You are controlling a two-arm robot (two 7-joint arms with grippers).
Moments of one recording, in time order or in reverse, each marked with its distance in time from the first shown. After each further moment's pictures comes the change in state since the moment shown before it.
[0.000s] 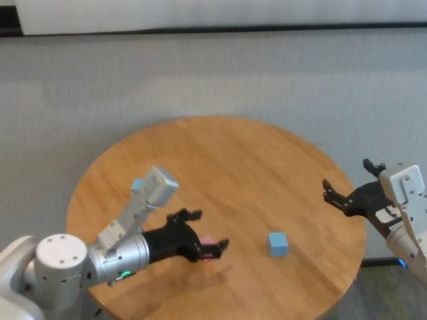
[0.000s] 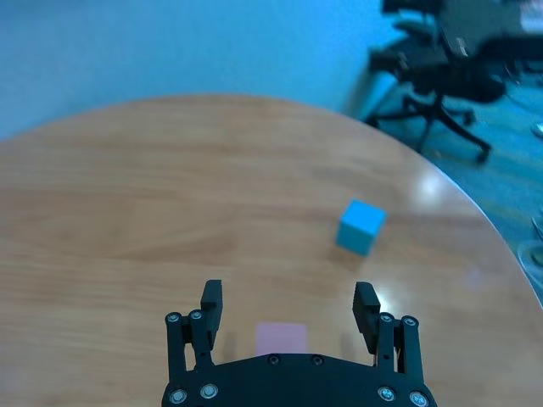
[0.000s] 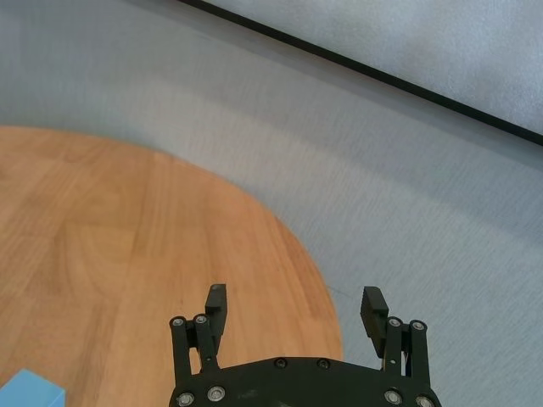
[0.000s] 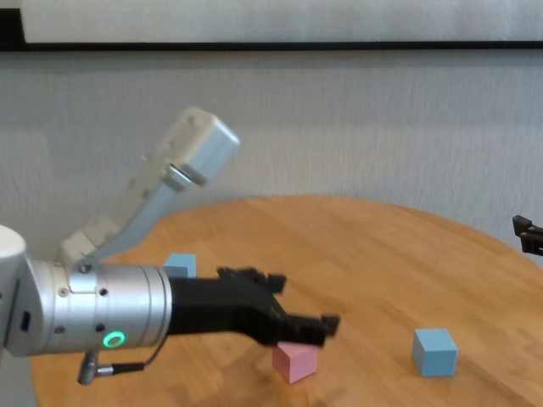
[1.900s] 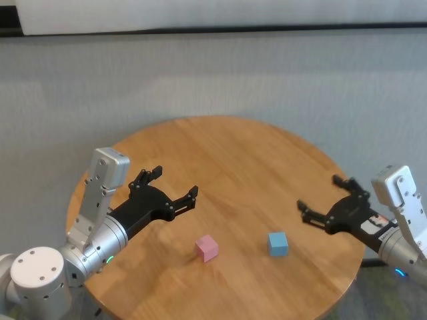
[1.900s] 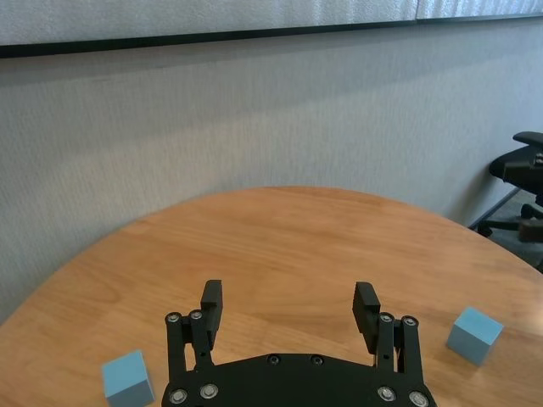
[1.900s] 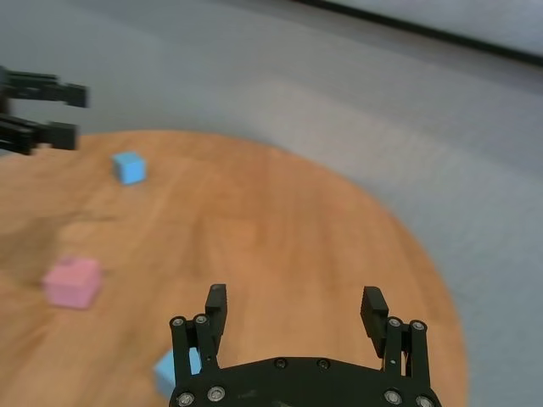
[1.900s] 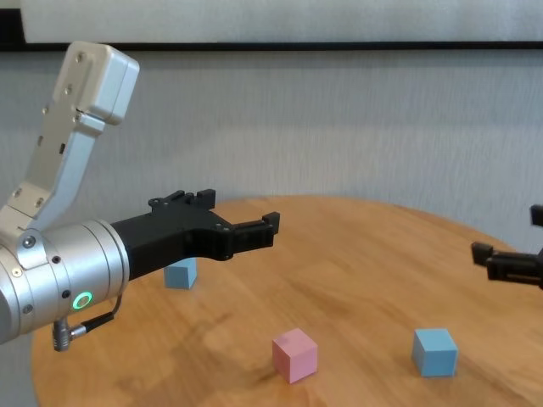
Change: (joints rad) left arm 0.117 -0.029 -0.154 -0.104 -0.046 -0.143 0.198; right arm -0.022 0.043 0.013 -0.074 0.125 0.092 0.243
